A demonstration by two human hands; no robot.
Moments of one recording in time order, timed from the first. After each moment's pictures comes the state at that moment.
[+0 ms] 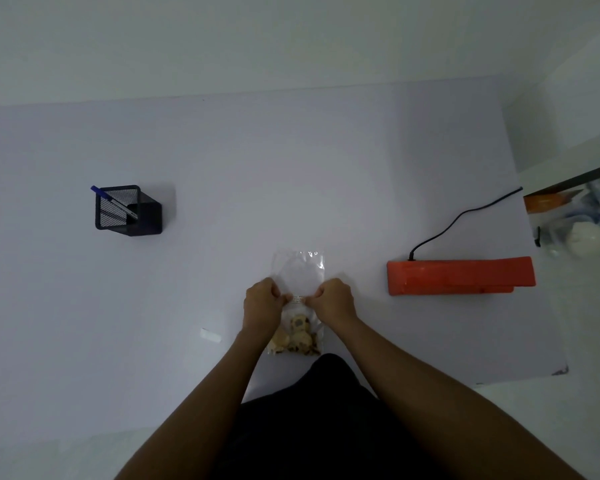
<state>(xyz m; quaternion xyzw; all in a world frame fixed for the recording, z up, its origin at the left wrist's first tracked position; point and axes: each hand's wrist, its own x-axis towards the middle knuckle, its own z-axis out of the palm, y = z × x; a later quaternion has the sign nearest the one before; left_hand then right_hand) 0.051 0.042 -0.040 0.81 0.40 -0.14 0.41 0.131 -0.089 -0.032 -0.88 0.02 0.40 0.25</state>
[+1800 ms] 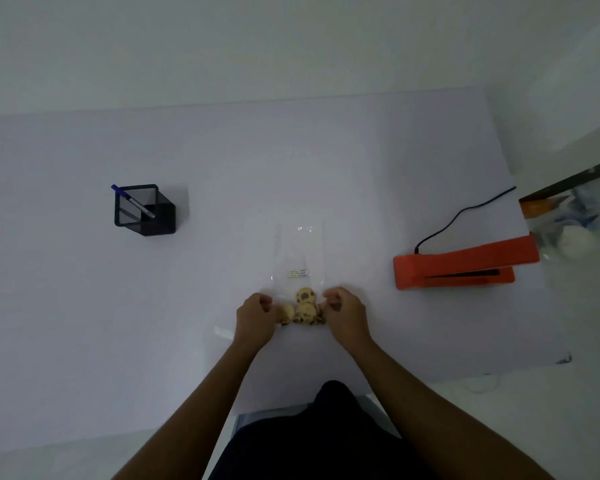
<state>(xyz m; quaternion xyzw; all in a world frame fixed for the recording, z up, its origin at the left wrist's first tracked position) 0.002 0.065 -0.020 0.76 0.43 -0.17 0.45 0.078 -0.111 -0.034 -0.86 0.05 0.29 0.42</state>
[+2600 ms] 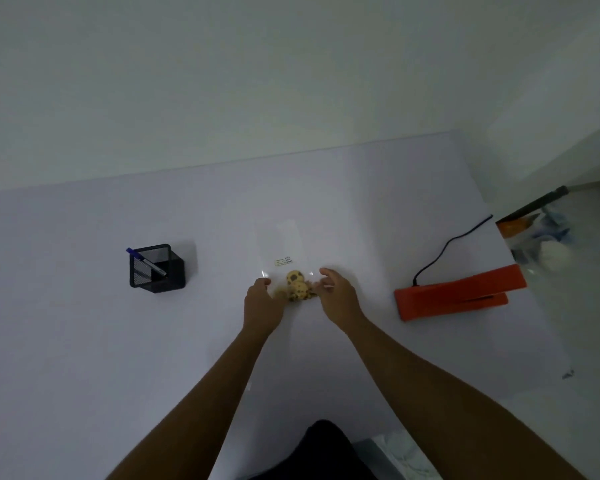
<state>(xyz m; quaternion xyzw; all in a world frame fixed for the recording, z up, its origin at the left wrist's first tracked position) 0.089 0.120 0.021 0.79 0.38 -0.13 0.47 0.160 -0.035 -0.009 -0.86 0.02 0.25 0.44</state>
